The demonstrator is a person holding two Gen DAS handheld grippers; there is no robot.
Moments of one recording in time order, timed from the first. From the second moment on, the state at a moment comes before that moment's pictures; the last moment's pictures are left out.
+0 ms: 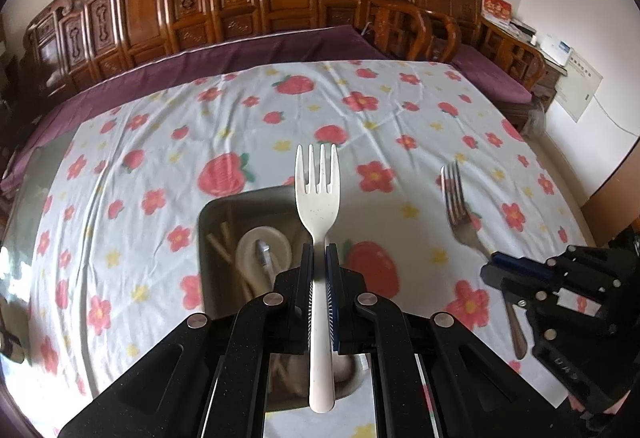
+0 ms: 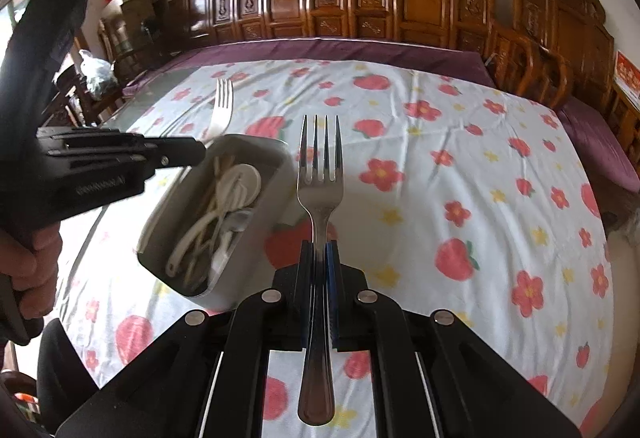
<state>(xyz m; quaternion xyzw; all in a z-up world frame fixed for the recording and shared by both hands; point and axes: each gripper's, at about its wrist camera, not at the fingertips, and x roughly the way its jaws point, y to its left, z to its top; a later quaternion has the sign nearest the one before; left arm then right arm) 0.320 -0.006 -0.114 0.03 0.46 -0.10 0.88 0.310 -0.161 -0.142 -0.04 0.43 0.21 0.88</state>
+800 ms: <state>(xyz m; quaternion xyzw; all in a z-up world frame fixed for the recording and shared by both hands) 0.326 0.047 -0.162 -0.01 0.50 -0.08 0.86 0.322 -0.096 -0.132 -0.05 0.43 0.25 0.87</state>
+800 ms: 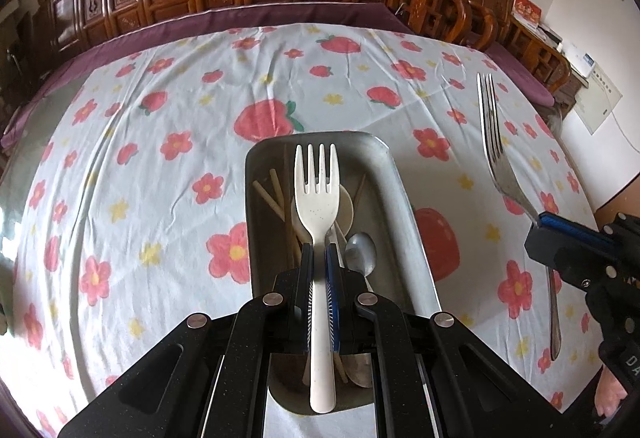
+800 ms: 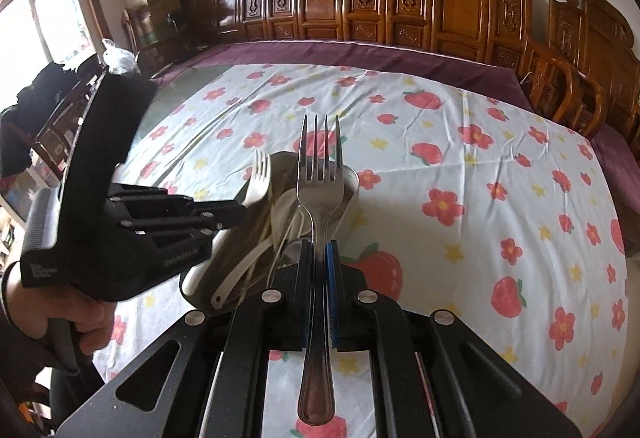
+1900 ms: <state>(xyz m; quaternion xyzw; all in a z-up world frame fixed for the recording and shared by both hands) 0.285 0.127 -0.146 -0.03 0.47 -0.04 0.88 0.358 -0.011 -0.175 -0.03 0.47 0.28 0.84</state>
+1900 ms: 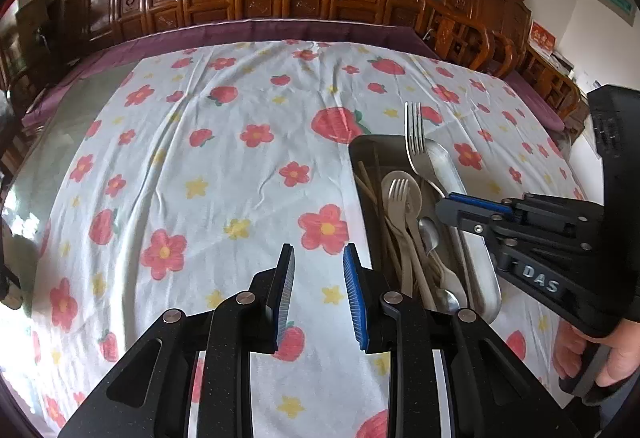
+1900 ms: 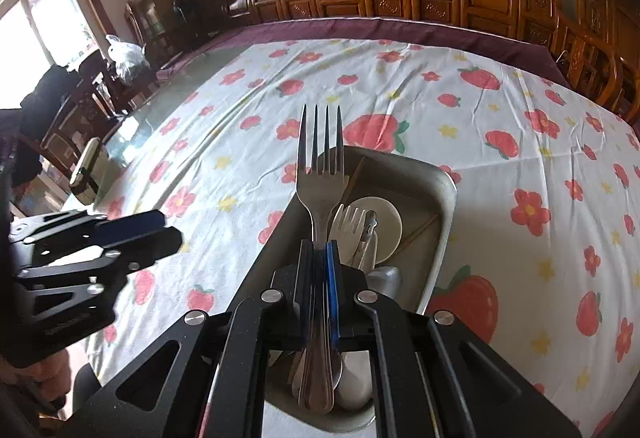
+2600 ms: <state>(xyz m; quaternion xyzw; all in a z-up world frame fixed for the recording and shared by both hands) 0.281 0.117 -0.147 -0.03 0.47 -0.05 0.88 0.372 -0.039 -0.206 0.00 0.51 0.25 0.82</state>
